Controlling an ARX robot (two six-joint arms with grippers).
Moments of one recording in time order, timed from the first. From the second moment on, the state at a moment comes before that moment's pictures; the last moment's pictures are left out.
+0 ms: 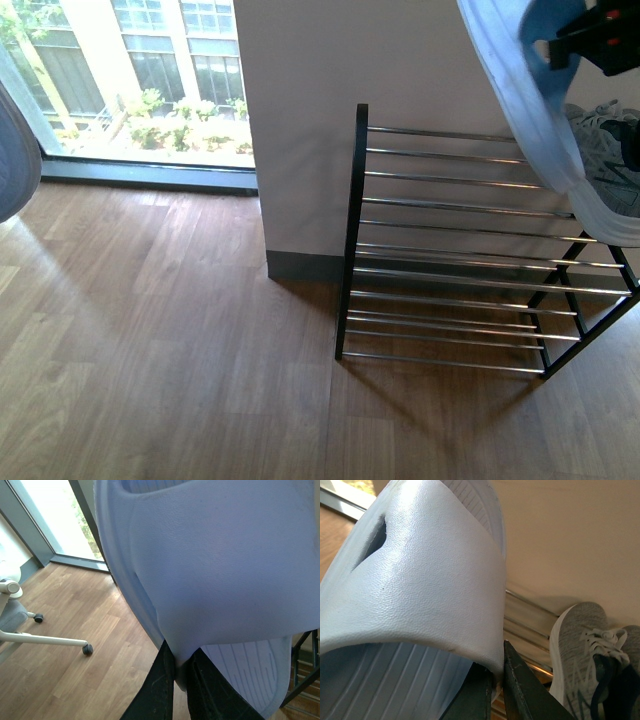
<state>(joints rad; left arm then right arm) -0.56 0.88 0.50 -0.03 -0.83 -0.19 -0.04 1.80 1.01 0.38 -0.07 -0.29</state>
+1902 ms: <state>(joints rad) -0.56 0.88 0.50 -0.03 -0.83 -0.19 -0.09 2.62 1.74 0.39 0.39 -0.79</state>
